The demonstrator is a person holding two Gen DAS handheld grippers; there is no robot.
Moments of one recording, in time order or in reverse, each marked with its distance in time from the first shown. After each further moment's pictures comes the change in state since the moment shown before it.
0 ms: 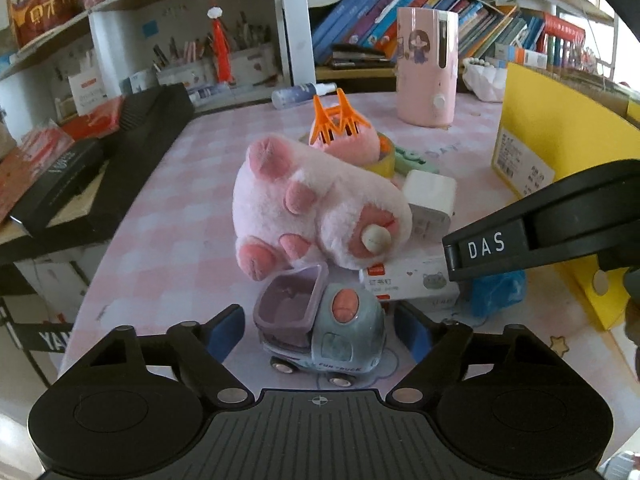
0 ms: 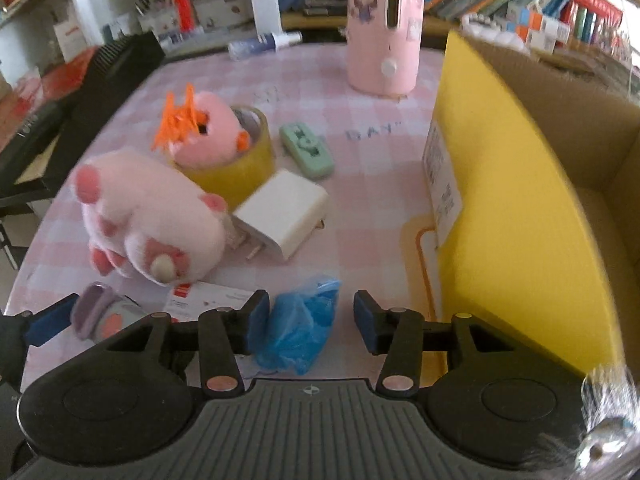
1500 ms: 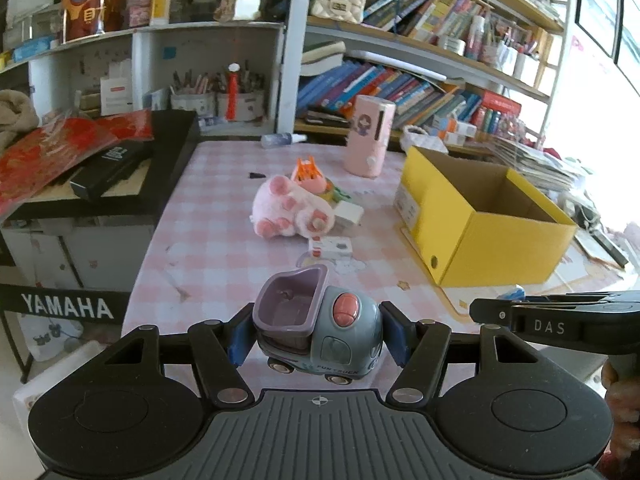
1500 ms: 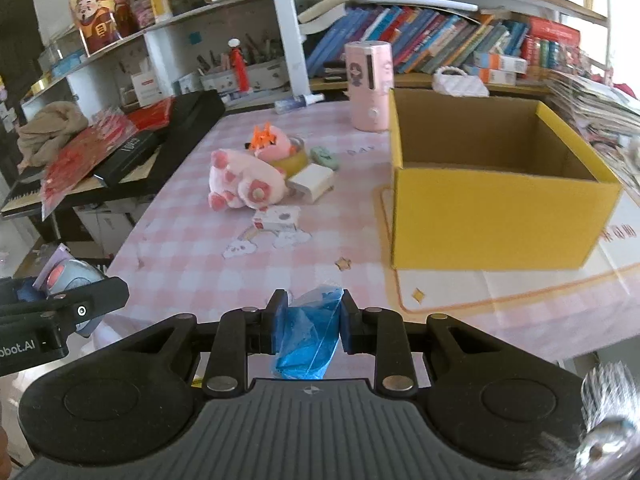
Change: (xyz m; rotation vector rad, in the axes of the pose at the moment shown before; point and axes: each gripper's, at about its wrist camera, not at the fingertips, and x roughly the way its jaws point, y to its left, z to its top) left arm -0.201 0.029 -0.054 -0.113 -0.106 -0.183; right arm -0.194 -0.019 -0.134 0.002 -0.175 0.093
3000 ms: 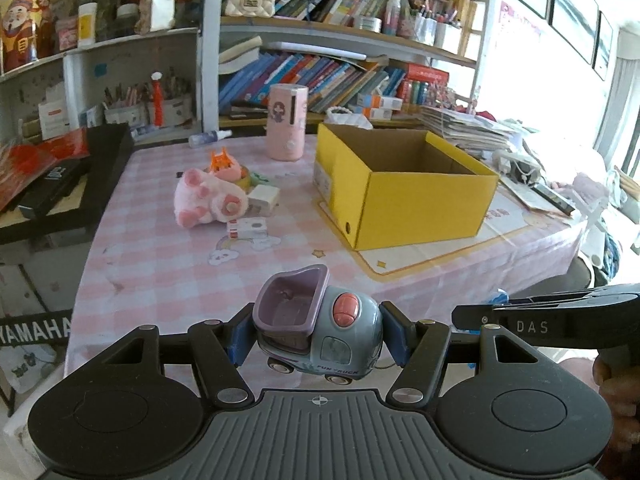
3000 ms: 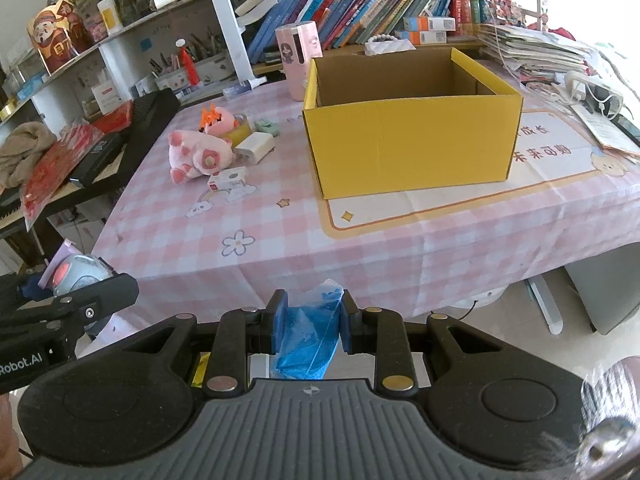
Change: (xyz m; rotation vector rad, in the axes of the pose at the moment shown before) left arm -0.027 -0.059 -0.026 0.140 0.019 -0.131; right arm -0.060 -0.037 -0.053 0.139 0.038 -0.072
